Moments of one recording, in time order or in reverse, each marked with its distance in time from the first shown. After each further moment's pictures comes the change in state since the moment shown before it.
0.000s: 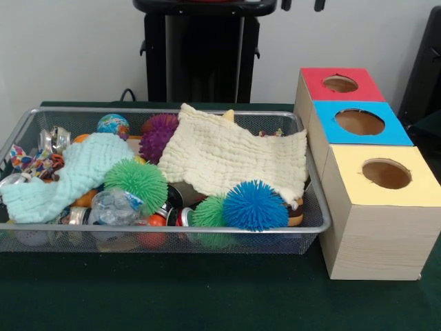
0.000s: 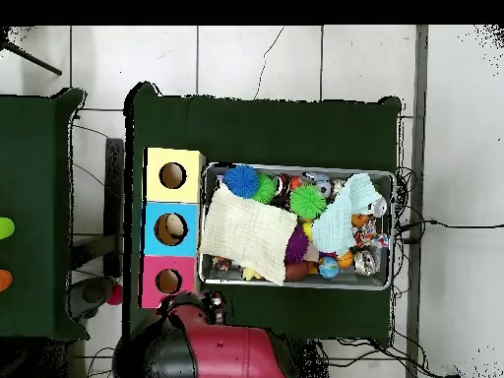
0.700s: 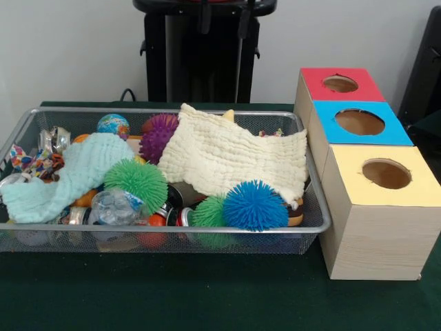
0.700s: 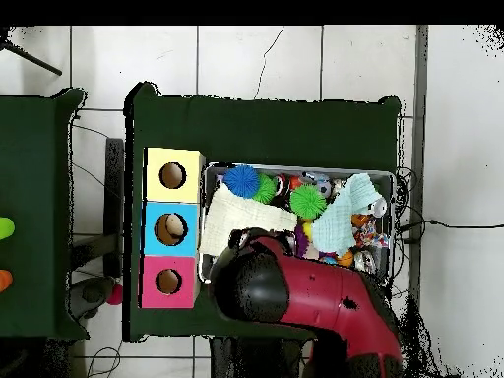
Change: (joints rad) arm -0.218 0.136 0.040 -0.272 -0.103 0.000 0.000
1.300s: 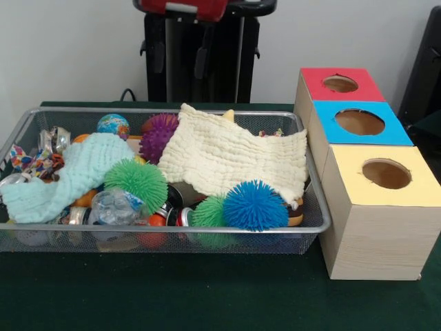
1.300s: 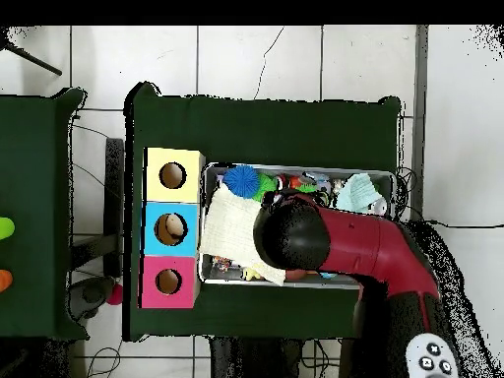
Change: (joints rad) arm -0.117 0.146 0.087 -0.190 -0.098 -0.002 0.000
